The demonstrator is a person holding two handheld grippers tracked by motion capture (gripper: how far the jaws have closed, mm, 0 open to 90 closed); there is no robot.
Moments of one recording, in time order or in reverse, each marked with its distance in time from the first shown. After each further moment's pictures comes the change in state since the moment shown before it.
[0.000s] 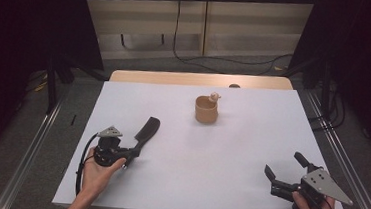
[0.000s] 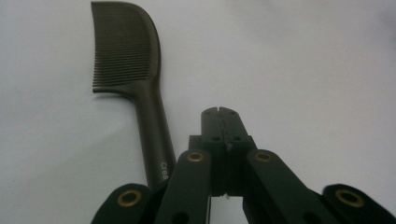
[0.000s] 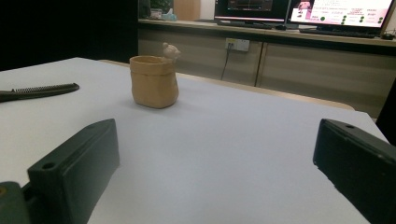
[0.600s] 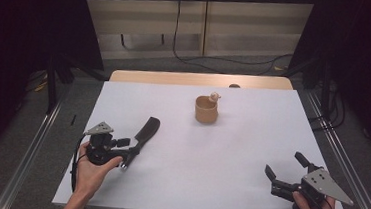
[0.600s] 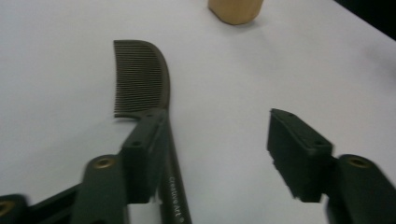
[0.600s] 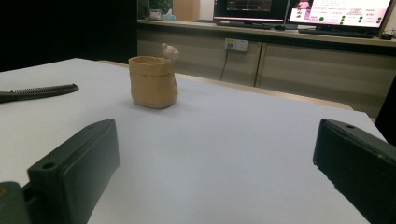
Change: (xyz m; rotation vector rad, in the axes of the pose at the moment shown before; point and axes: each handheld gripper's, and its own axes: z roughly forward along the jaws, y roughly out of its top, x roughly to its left) left arm -0.002 0.008 -0.020 -0.072 0.055 -0.011; right arm 0.000 0.000 0.000 -0.003 -0.001 0.004
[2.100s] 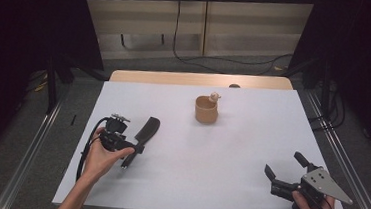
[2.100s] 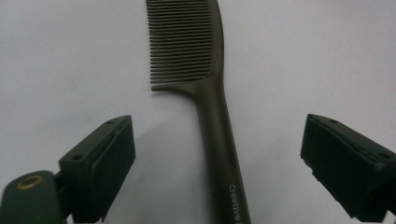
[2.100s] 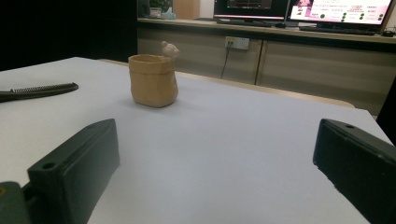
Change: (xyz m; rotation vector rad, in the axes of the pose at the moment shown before) left arm 0.020 0.031 0.048 0.373 0.098 -0.008; right arm 0.000 -0.001 0.002 0.006 0.000 0.004
